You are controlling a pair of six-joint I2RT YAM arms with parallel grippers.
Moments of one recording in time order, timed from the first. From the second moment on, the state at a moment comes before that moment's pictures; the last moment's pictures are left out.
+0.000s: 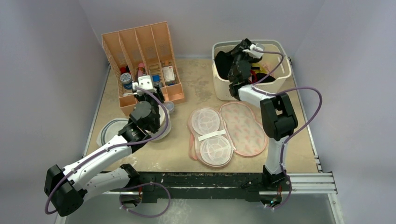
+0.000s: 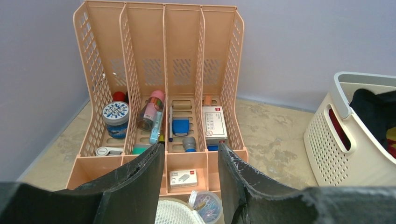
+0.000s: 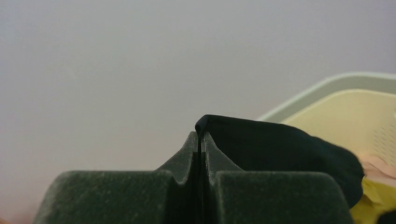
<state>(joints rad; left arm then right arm) -0.75 0.97 0.74 0.36 -0.93 0.00 0.37 2.00 1.40 1.12 0.74 0.19</state>
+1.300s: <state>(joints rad) -0.73 1.00 0.76 0.33 -0.95 0.01 0.00 2.04 1.55 0.72 -0.34 0.43</state>
